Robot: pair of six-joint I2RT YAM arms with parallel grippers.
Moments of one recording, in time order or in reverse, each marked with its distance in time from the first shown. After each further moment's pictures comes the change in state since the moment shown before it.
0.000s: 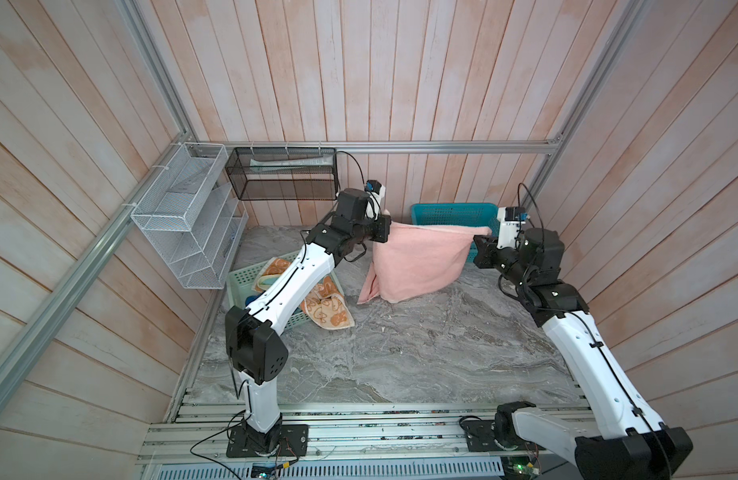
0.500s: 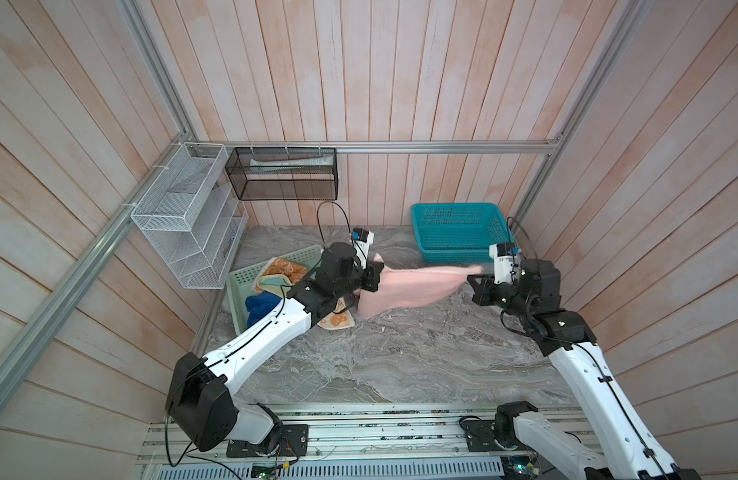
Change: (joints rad) left arm -0.113 -0.399 -0.860 0.330 -0.028 -0.184; right arm 0.008 -0.184 -0.310 -0.254 -0.098 0.089
